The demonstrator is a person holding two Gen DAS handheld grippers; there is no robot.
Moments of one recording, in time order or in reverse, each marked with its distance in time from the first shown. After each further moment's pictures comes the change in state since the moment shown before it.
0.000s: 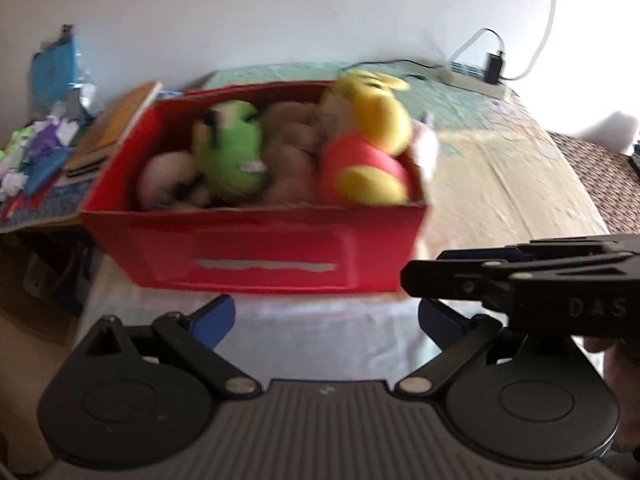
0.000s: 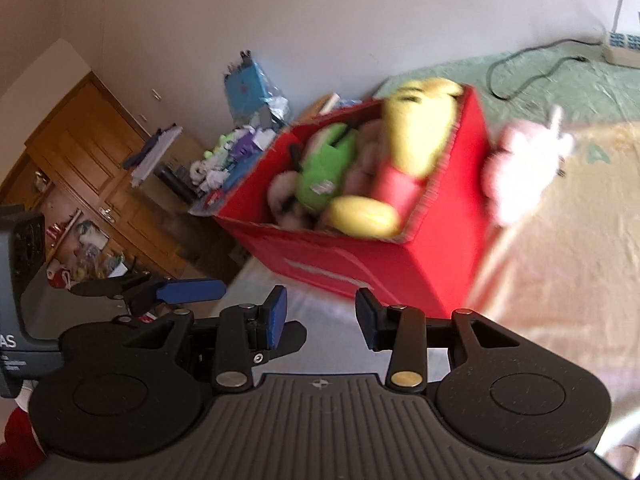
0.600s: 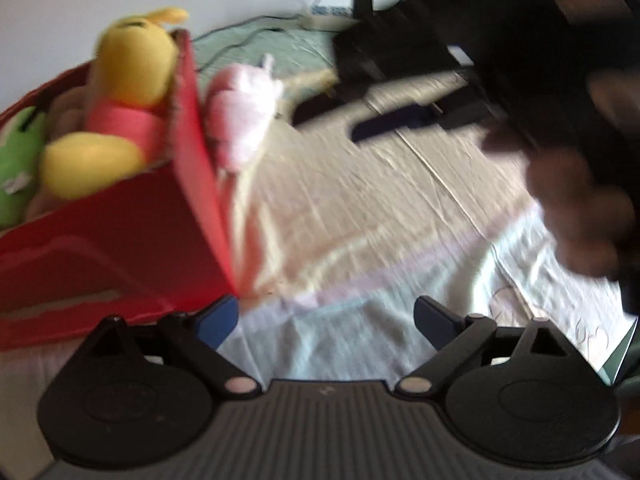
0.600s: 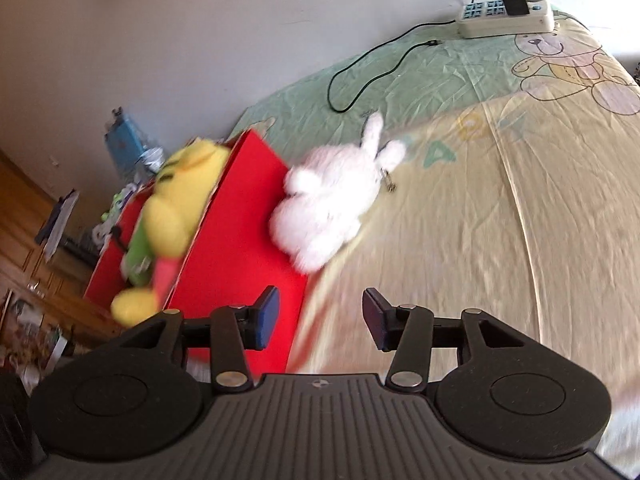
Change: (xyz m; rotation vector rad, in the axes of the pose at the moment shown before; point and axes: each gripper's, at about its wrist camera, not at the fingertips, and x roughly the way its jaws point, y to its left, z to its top) left arm 0.088 -0.087 -0.010 0.246 0.073 -0.254; right arm -0.003 -0.108 0.039 0.229 -0.074 -0.221
